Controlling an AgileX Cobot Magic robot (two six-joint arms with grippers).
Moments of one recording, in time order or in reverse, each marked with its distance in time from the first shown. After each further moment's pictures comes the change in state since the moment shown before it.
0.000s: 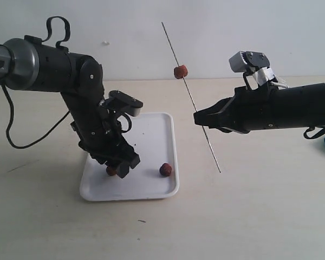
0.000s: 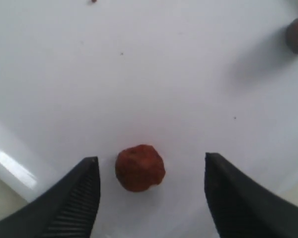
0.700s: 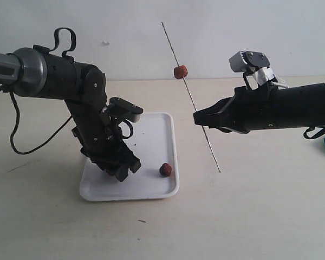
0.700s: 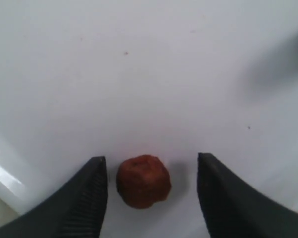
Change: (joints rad) left arm 0.000 0.033 0.000 0.002 -0.019 -0.029; right arm 0.000 0.000 0.000 0.000 0.002 0.000
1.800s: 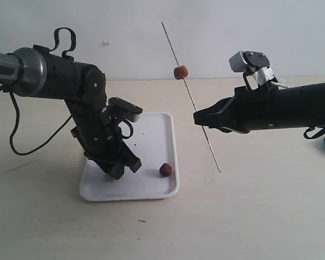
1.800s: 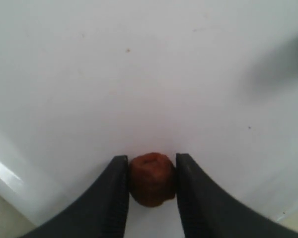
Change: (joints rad) left arm 0.000 0.000 0.000 0.000 0.004 -0.019; right arm 0.000 0.000 0.000 0.000 0.000 0.000
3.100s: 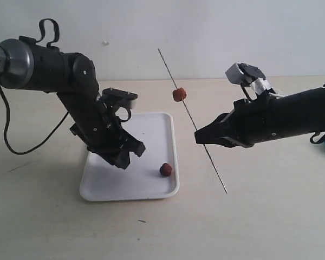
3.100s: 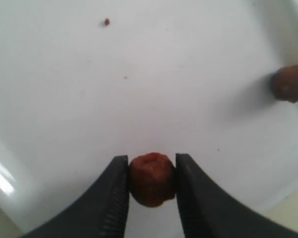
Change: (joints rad) left arm 0.042 -0.030 0.000 -0.161 -0.026 0.032; right arm 0.000 0.000 0.000 -0.234 0.021 0.283
